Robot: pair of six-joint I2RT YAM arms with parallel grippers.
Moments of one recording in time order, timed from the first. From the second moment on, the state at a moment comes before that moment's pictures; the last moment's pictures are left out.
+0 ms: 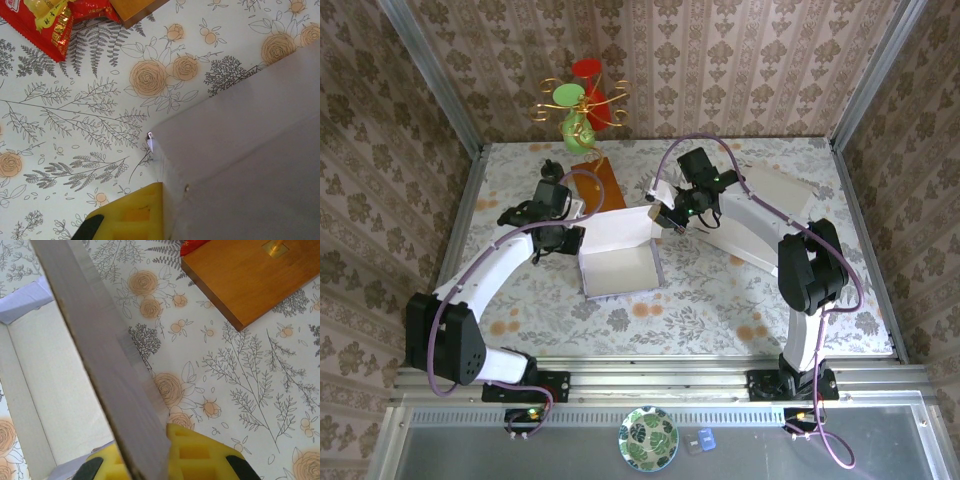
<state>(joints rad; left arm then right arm) -0.37 1.39 1.08 -0.79 0.06 -0.05 0.44 1.90 1.54 -0.63 -0.49 -0.63</state>
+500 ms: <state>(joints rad) -0.43 1.41 1.05 -0.67 -0.03 -0.25 0.57 1.86 1.52 -0.54 -0.08 -0.09</state>
